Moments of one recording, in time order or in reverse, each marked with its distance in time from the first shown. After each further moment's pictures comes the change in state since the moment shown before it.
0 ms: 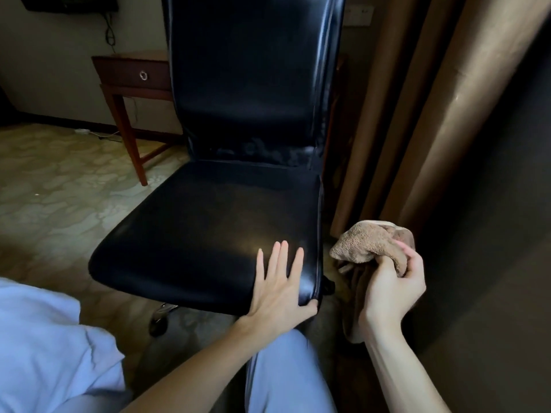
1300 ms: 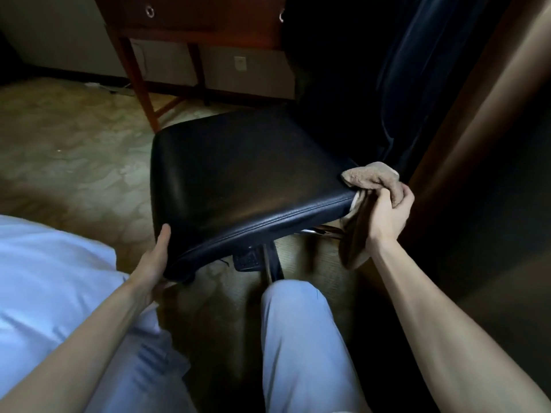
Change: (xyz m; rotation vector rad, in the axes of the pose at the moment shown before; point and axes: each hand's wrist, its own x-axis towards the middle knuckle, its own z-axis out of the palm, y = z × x) left_hand -0.115 -0.207 -0.033 -1.280 0.000 -1.225; right_hand 0.018 0.060 0.059 -0.267 -0.177 0.165
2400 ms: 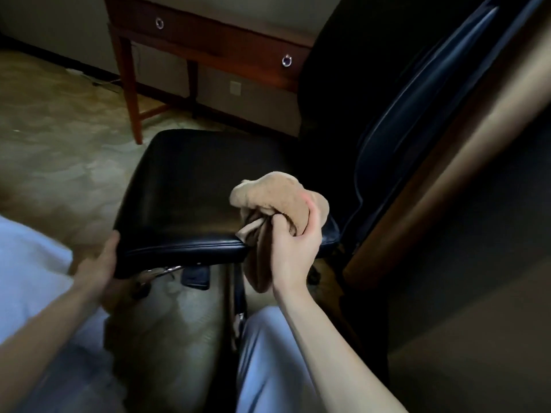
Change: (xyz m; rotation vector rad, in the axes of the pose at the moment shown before) left_hand 0.049 -0.019 -0.029 0.024 0.176 0.036; right_hand -0.146 -0.066 0.043 0.176 -0.376 -0.219
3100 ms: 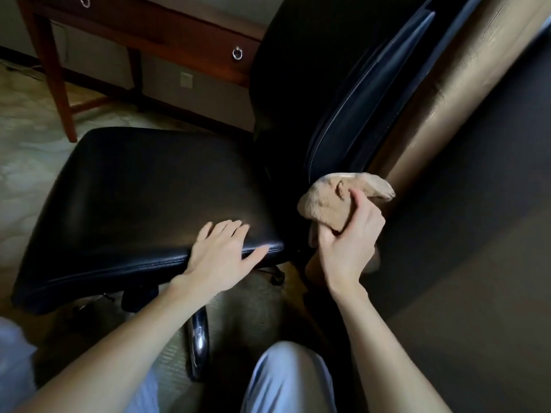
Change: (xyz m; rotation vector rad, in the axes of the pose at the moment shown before) left_hand -0.118 0.087 0.217 0.866 -0.172 1.213; right_hand 0.106 0.008 -0.134 -0.789 0.277 -0.540
